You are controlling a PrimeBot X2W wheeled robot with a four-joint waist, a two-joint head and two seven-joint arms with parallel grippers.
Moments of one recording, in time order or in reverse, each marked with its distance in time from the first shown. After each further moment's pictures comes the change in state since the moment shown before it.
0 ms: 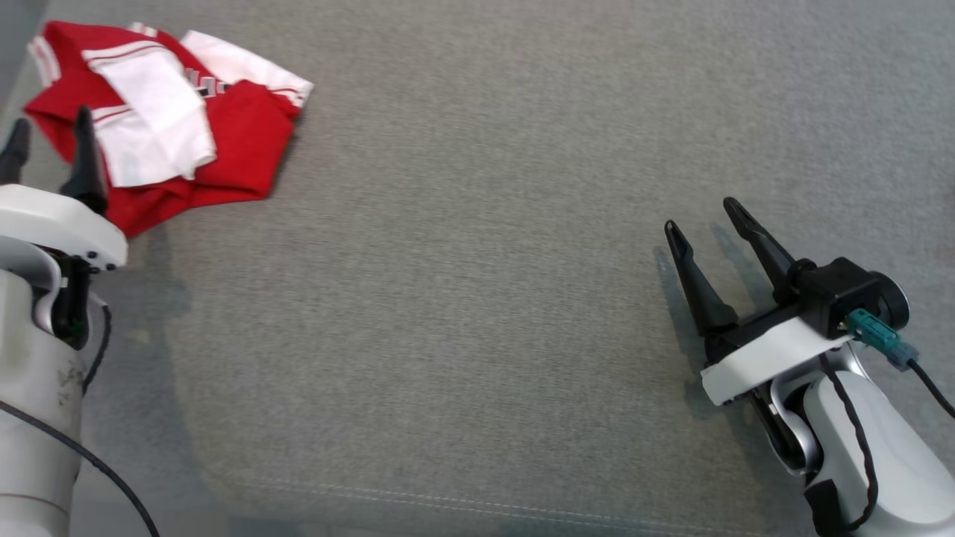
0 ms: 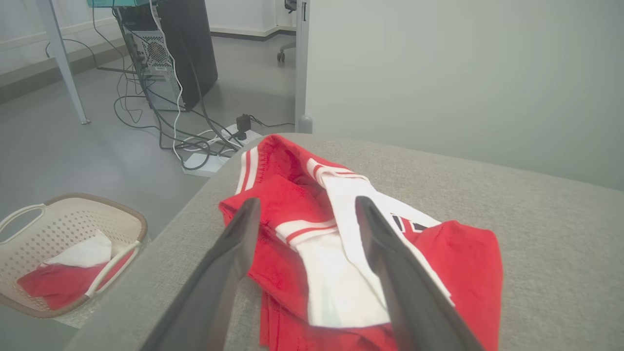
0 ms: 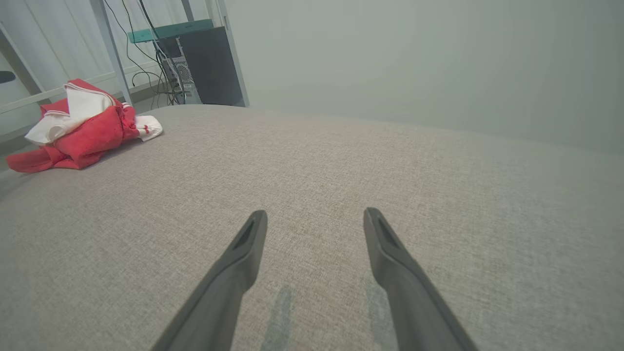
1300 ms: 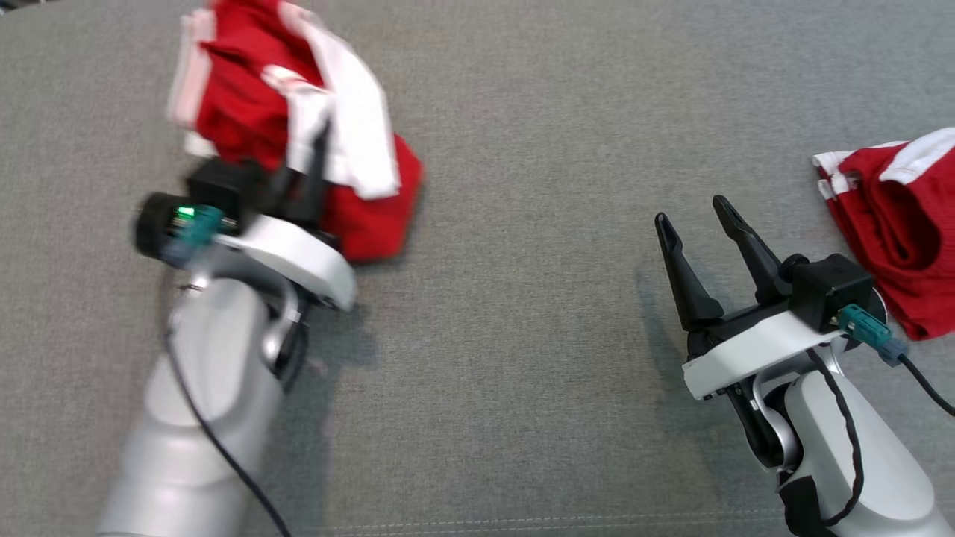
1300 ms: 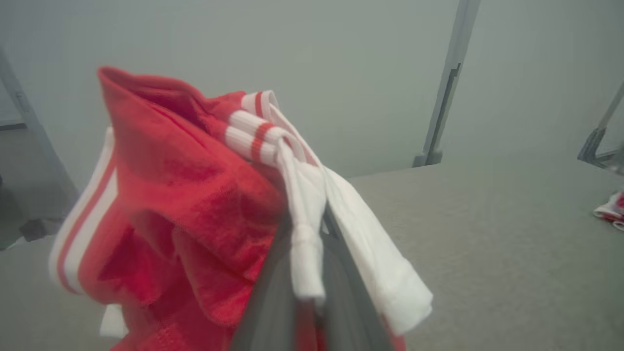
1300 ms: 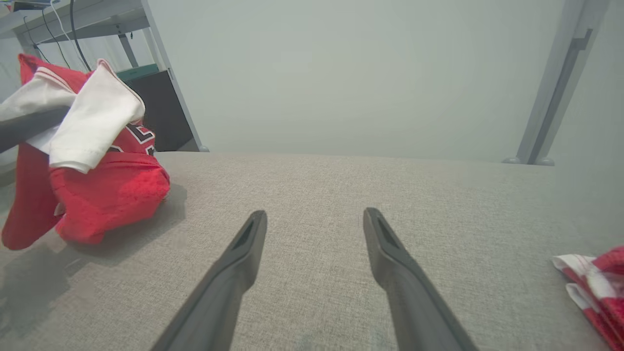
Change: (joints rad) left arm 0.125 -0.199 -0.225 -0.311 0.168 0.017 -0.027; right arm -0.014 0.069 -0.033 0.013 0.041 0.000 -0.001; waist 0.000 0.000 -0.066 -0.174
